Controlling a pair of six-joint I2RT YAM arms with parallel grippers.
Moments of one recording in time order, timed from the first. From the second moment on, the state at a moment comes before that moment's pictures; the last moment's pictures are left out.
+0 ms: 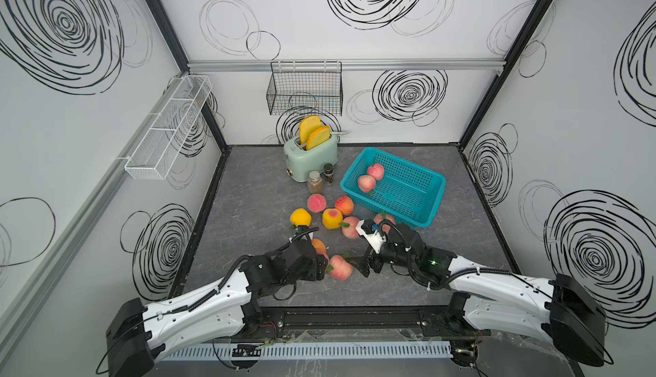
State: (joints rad) left arm -0.94 0.85 0.53 -0.55 -0.11 -0.86; right arm 0.98 1.07 0.50 0.08 -0.18 0.08
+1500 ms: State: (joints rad) left arm -0.79 0.95 0.60 -0.23 0.31 -0.84; right arm 0.99 1.19 0.60 0.19 -0.29 -0.04
